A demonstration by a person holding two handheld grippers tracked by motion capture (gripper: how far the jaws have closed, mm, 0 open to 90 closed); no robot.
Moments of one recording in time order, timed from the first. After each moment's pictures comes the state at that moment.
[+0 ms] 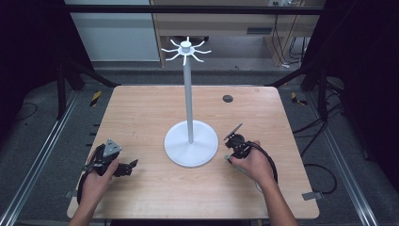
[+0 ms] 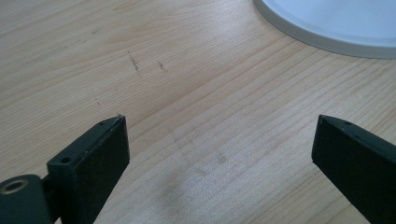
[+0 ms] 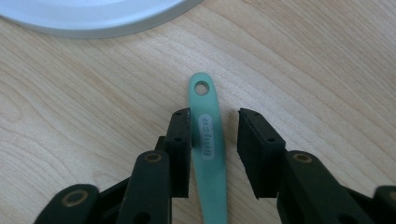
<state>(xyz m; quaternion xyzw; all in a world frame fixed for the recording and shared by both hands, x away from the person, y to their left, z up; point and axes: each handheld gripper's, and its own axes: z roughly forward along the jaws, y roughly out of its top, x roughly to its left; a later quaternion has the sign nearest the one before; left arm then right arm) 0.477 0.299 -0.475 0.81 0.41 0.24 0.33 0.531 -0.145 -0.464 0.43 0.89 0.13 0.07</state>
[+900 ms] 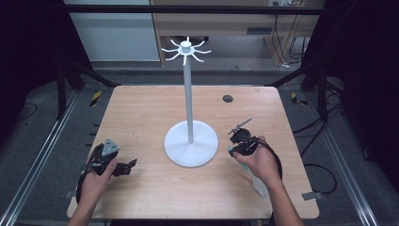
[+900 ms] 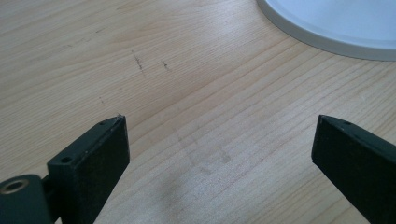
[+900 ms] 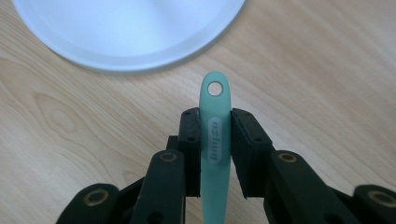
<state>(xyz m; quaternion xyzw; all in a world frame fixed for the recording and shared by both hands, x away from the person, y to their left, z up) 0.477 0.302 -0.474 0.81 0.41 0.24 0.34 0.518 -0.155 -0.423 0.42 0.88 0.21 0.10</state>
